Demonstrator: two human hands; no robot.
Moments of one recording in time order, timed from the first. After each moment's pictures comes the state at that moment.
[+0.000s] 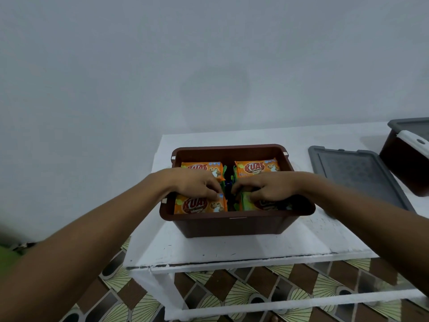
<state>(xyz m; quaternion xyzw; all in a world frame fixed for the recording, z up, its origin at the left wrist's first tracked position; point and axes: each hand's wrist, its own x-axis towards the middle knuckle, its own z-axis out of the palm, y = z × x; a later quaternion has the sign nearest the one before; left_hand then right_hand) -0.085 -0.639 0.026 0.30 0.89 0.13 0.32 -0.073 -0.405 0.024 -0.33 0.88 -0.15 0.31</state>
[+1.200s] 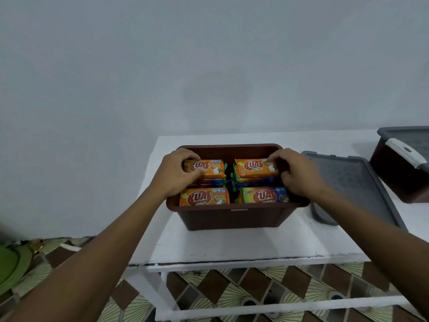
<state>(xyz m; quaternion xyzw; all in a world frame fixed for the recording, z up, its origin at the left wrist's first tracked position) -0.072 -0.647 0.004 0.12 0.92 0.34 -0.13 -0.069 -0.337 0.014 -0.12 0.96 -0.24 -0.10</state>
